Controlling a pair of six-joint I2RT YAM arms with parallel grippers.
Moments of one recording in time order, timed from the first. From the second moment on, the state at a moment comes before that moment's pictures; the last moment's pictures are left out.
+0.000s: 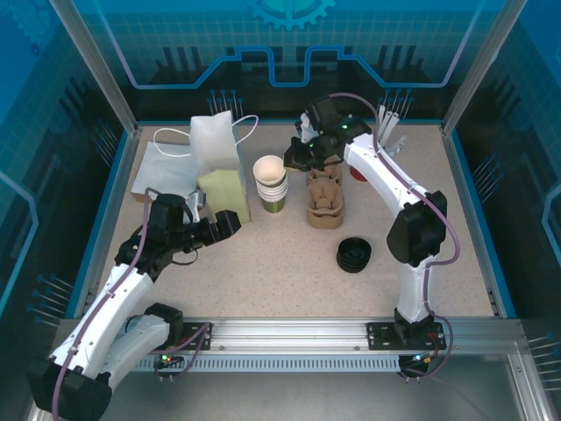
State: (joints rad) left arm -0.25 0.82 0.72 -0.61 0.40 -0.69; right arm 0.48 1.99 1.99 -0.97 -0.45 0.59
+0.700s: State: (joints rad) left arm -0.25 0.83 0.76 -0.61 0.40 -0.72; right arm 0.44 1.77 2.06 -1.00 -0.49 0.59
